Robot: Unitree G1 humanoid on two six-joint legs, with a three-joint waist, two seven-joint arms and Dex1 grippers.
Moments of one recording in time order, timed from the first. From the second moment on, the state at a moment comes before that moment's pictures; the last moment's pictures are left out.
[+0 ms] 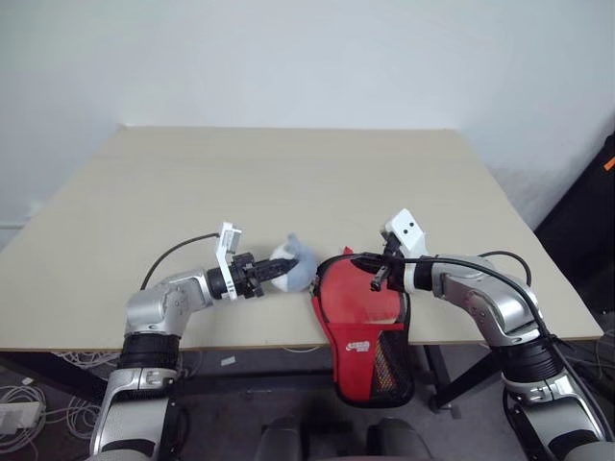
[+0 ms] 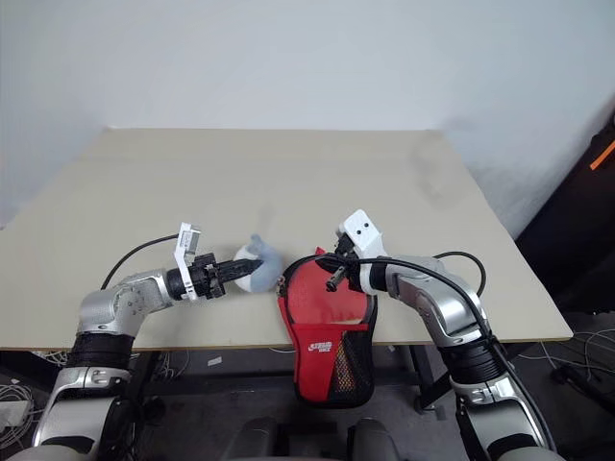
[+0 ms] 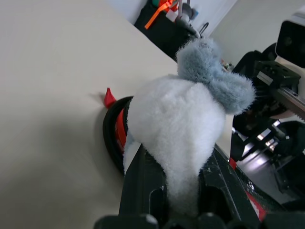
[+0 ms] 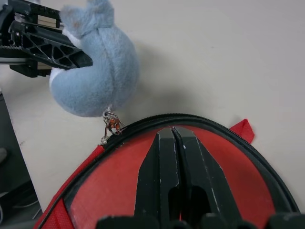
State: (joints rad) left arm -0.46 0.48 0.11 0.31 -0.57 0.77 -1.10; right arm -0.50 -0.40 0.22 -0.19 0.38 0.86 0.64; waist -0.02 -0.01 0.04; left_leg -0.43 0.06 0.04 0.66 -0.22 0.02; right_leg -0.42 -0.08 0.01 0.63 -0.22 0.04
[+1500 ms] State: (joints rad) left arm -0.41 0.65 0.10 0.41 -0.52 0.73 -1.17; right arm -0.46 -0.22 0.28 0.08 0.25 0.65 0.61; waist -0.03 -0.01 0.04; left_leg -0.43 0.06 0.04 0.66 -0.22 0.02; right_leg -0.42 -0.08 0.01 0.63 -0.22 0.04
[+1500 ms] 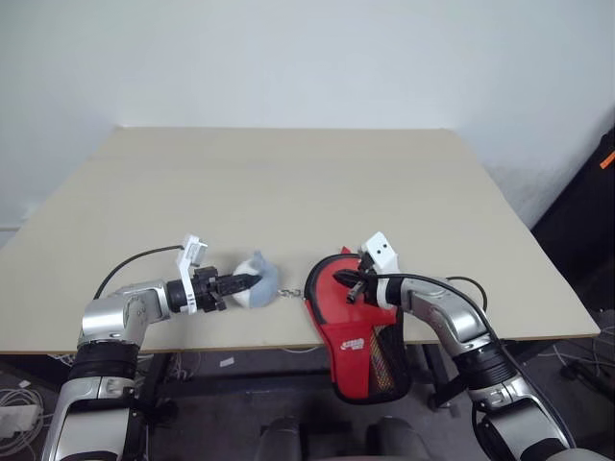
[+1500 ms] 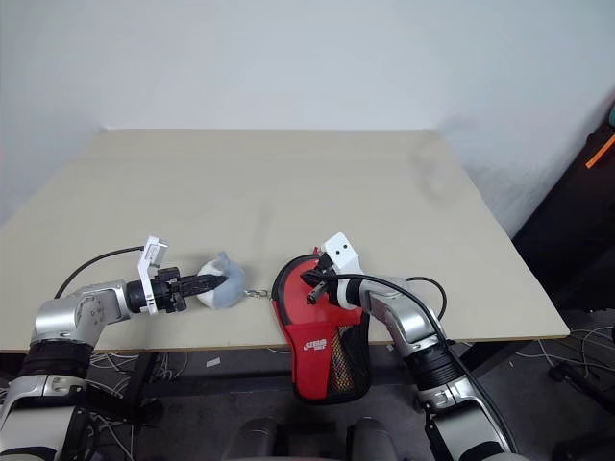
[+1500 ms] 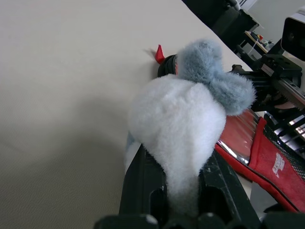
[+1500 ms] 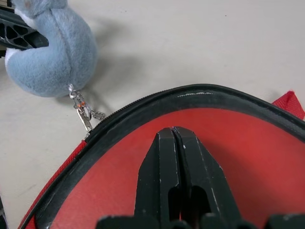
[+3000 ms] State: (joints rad) left arm -0.96 0.39 0.03 1.13 -0.20 0.26 -0.95; right arm -0.45 -0.17 0.29 0.16 0.19 0.61 0.63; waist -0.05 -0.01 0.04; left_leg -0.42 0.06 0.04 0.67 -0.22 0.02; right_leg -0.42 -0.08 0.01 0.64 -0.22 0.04
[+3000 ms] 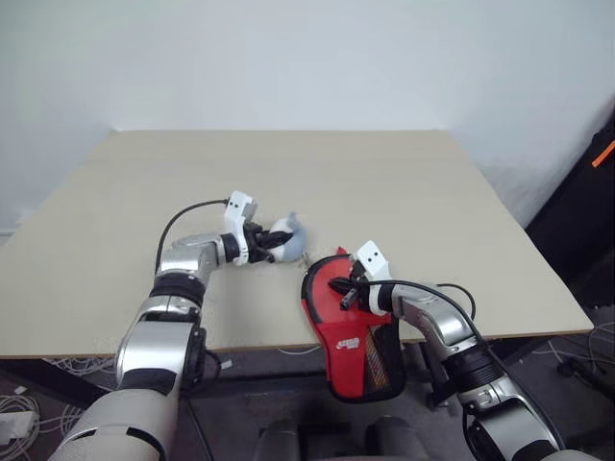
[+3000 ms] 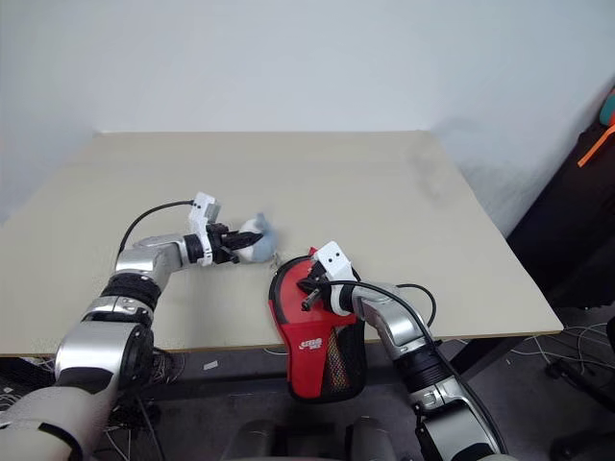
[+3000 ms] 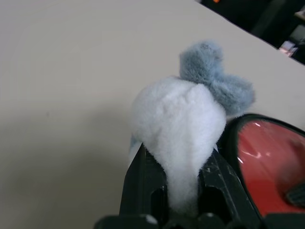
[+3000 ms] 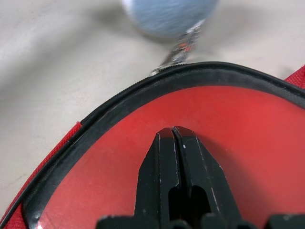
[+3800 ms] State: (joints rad) left arm -1.19 0.01 0.06 1.35 -0.06 0.09 -0.69; right arm -0.46 -0.14 0.29 0.18 0.18 0.61 0.61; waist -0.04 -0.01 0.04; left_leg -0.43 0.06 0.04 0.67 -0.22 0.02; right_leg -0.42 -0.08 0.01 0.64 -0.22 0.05
